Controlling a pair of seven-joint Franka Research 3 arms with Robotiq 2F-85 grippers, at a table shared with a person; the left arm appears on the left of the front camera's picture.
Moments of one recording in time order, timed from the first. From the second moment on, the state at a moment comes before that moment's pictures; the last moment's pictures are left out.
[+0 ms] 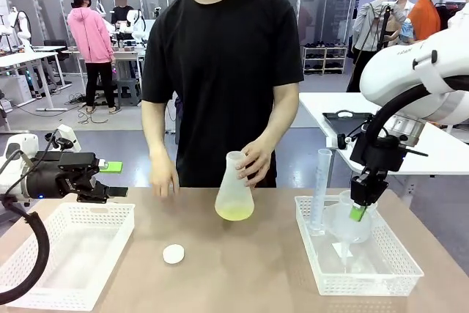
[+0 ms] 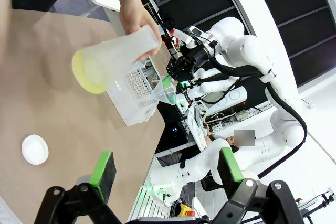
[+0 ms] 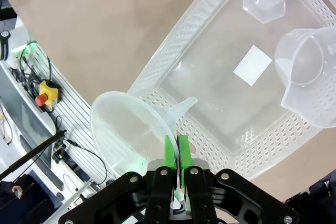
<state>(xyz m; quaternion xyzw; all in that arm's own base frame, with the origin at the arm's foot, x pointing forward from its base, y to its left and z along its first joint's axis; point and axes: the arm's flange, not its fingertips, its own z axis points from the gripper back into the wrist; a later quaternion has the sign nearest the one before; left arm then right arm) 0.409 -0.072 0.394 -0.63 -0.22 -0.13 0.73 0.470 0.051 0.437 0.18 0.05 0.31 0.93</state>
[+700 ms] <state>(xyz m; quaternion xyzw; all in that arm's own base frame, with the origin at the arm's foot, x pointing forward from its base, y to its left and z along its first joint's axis) 0.409 -0.072 0.394 -0.63 -0.22 -0.13 0.73 0.477 0.049 0.428 0.18 0.05 0.28 0.94</state>
